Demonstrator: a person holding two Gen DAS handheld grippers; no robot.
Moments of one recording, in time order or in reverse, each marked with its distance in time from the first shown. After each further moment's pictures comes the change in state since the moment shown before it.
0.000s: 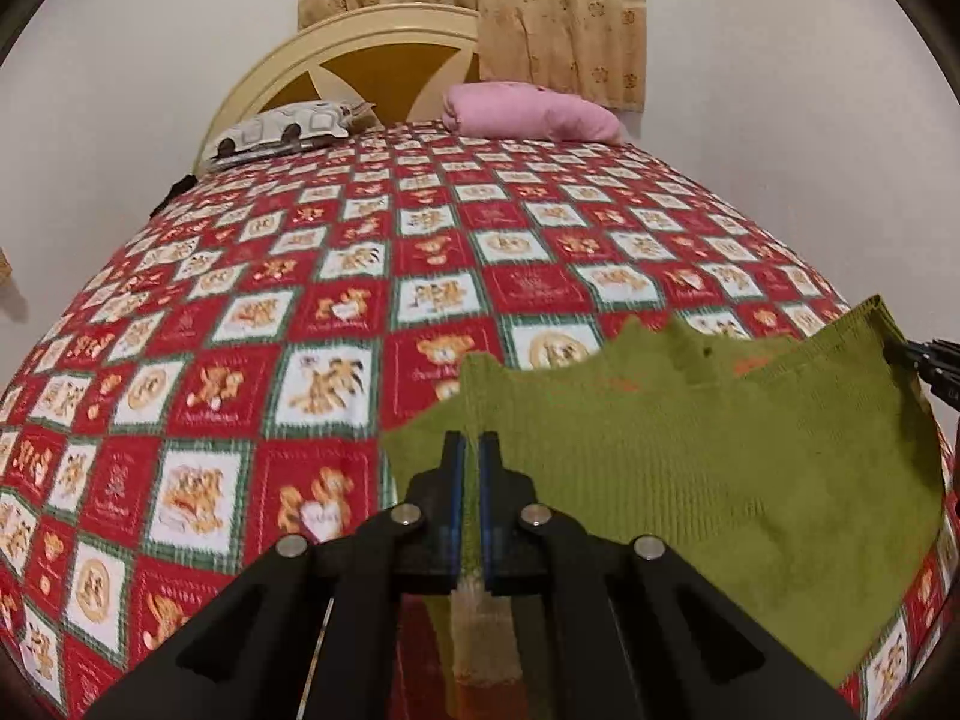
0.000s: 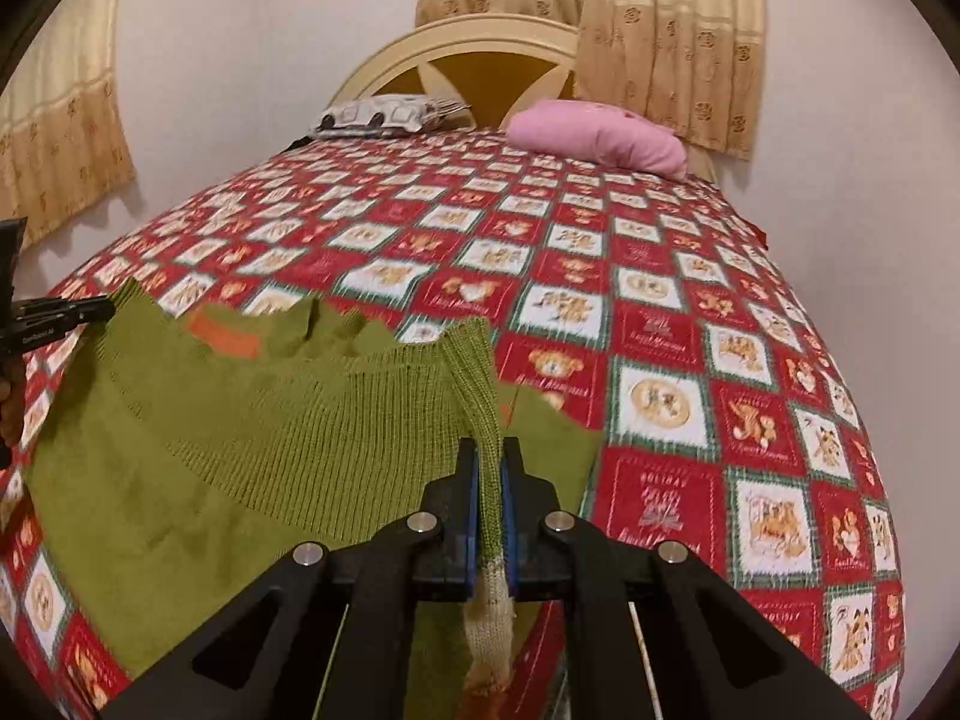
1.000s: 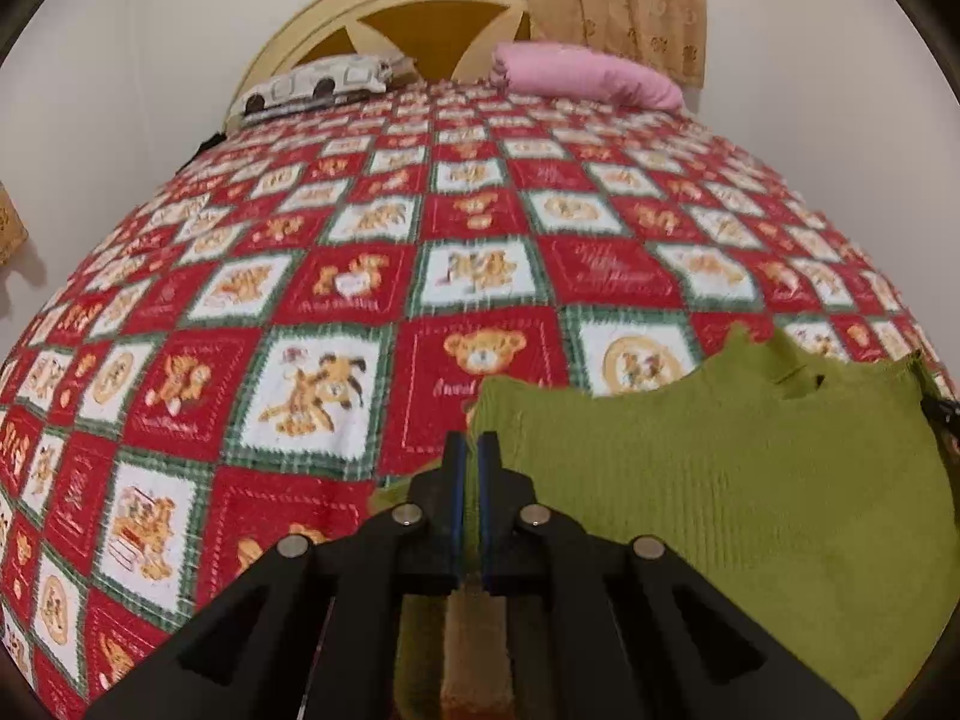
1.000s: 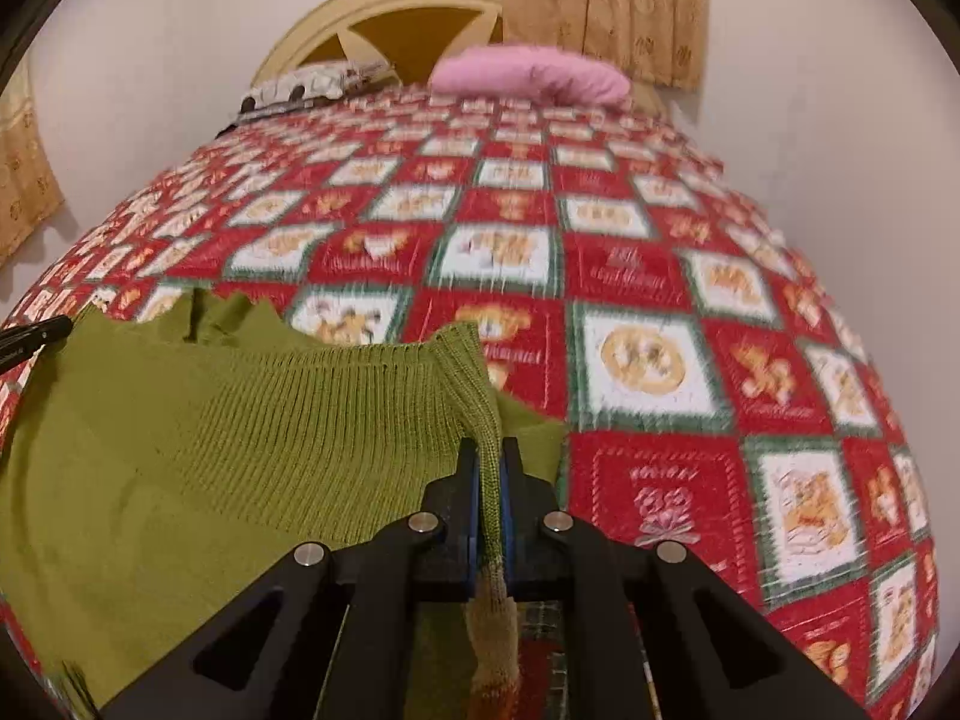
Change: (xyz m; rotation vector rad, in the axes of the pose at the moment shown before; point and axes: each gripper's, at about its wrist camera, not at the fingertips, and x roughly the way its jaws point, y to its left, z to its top) left arm 0.089 0.004 0.012 -0.063 0.099 0.104; right arm 0.088 -0.028 -0.010 0.125 0.154 -0.065
